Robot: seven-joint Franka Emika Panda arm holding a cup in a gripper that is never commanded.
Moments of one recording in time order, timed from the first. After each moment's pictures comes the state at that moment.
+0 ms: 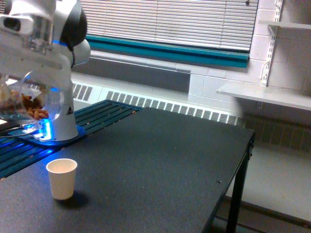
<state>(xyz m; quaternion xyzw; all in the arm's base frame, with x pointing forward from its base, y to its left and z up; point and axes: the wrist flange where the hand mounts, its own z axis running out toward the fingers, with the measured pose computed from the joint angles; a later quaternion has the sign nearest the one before) 0.311 -0.408 0.404 0.87 -0.43 0.20 0.14</state>
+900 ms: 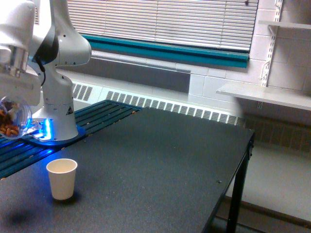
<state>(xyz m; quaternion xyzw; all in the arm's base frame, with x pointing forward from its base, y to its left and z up) 0.194 -0.374 0.335 0.89 -0.40 0.14 0.17</state>
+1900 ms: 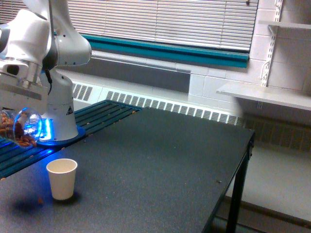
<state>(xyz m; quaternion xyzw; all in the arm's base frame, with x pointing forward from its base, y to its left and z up) 0.195 -0.334 0.301 0.91 -0.34 0.11 0.19</state>
